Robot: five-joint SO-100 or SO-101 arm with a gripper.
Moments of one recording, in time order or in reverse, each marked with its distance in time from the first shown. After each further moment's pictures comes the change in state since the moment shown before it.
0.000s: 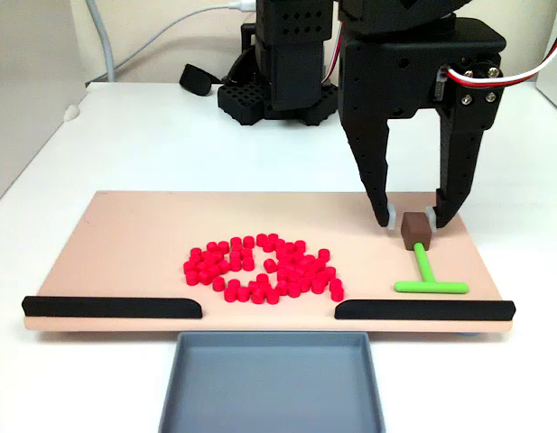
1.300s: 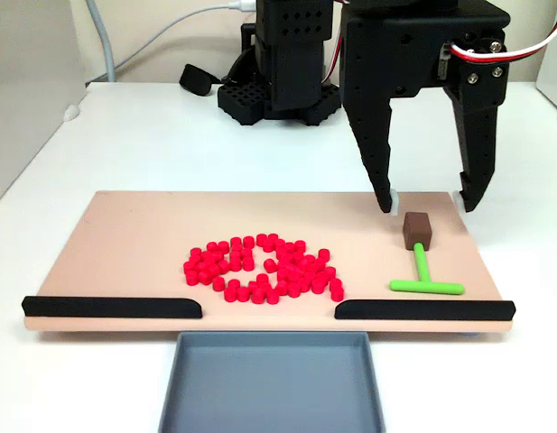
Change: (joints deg) arm 0.0 1.7 -0.8 1.7 -0.1
